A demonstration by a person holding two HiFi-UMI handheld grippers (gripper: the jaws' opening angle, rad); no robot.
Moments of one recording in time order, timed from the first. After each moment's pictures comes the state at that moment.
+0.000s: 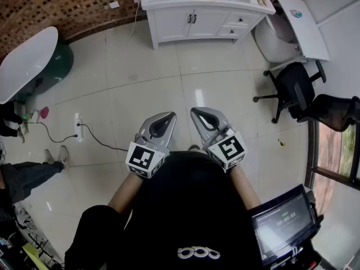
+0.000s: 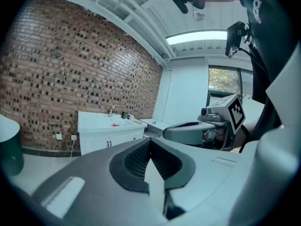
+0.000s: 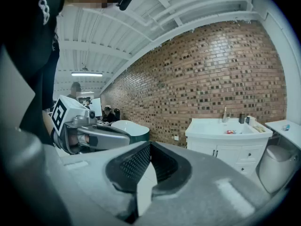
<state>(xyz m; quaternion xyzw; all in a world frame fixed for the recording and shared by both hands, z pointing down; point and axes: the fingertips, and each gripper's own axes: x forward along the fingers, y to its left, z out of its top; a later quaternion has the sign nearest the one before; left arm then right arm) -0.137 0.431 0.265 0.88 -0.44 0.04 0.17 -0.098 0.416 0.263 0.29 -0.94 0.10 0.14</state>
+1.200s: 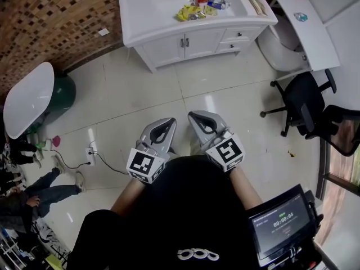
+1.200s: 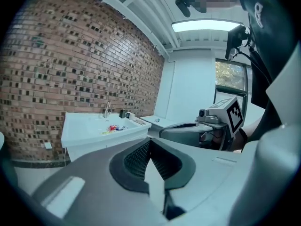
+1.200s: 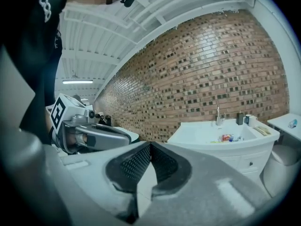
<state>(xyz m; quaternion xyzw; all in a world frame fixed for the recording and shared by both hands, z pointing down) -0.098 0.192 0.277 0.89 -0.42 0.09 0.17 -0.066 0.176 0.279 0.30 -0.94 0.12 0.10</state>
